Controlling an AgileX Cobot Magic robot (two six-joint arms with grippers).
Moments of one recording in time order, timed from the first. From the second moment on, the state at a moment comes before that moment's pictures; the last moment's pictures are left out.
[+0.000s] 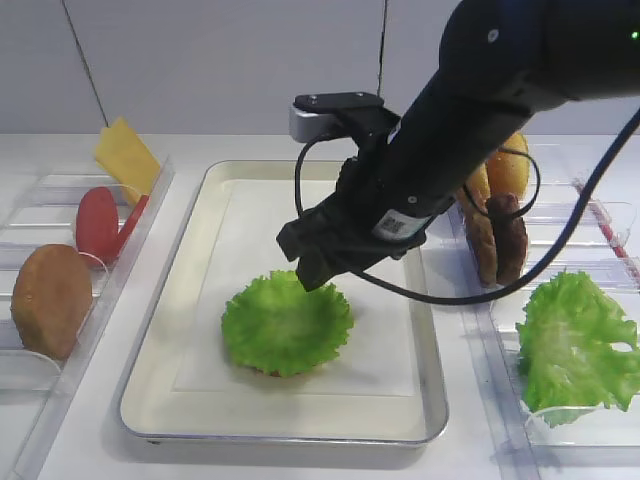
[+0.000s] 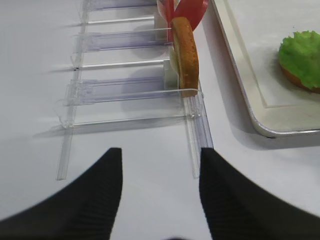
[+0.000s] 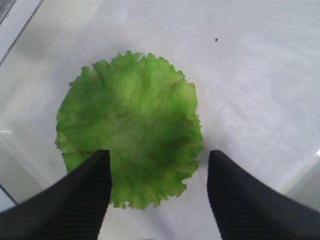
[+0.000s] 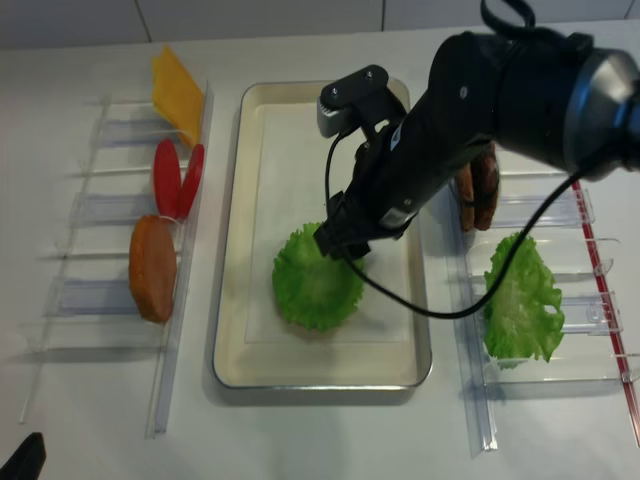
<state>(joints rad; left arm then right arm) 0.01 -0.02 -0.49 -0.06 1.19 0.07 0.57 1.69 -1.17 0.43 0.75 -0.30</state>
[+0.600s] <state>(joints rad) 0.01 -0.02 -0.49 -0.06 1.19 0.07 0.57 1.50 -1.23 0.21 1.16 -0.05</state>
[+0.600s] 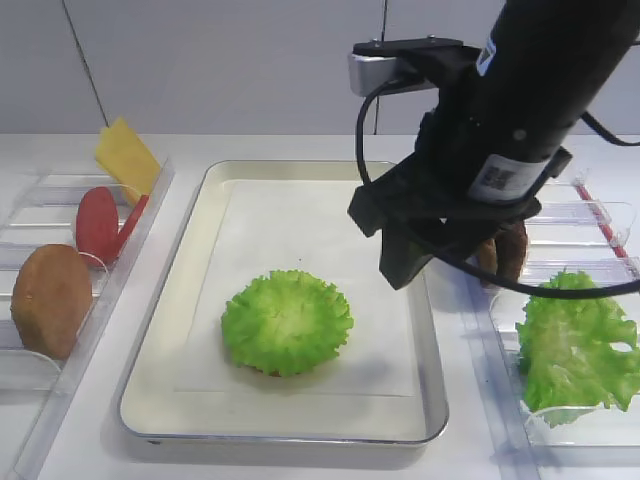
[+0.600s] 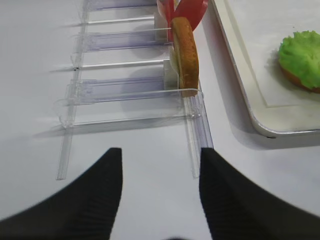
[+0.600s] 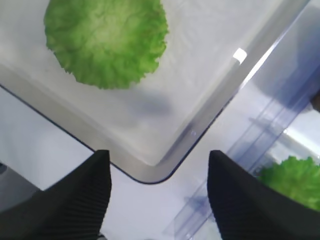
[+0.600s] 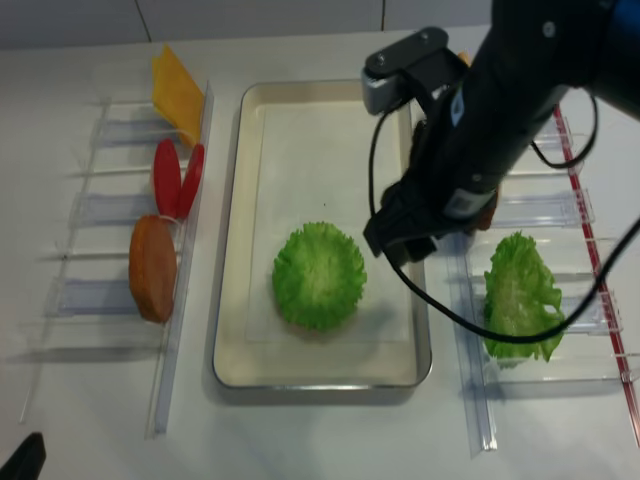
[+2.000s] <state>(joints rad) 0.01 -0.02 -0.49 -0.06 1.19 0.07 0.41 0.41 -0.84 0.04 1.27 0.04</state>
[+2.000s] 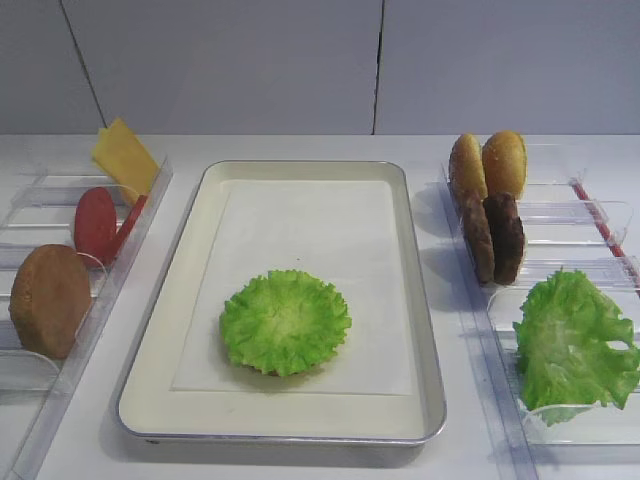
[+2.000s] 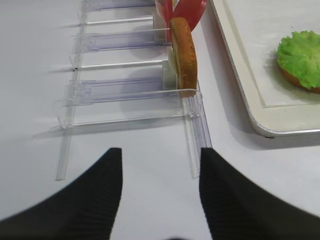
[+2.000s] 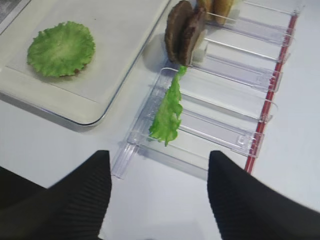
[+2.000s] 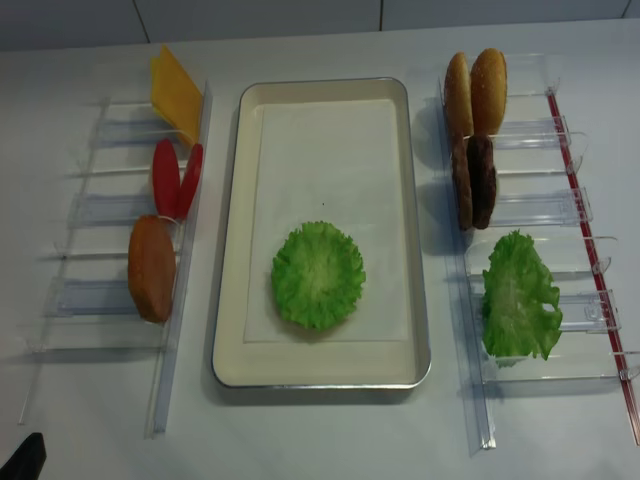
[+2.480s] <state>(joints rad) 0.01 -0.02 -0.49 -0.06 1.19 0.07 0.05 0.07 -0.63 0.04 1.16 -0.03</state>
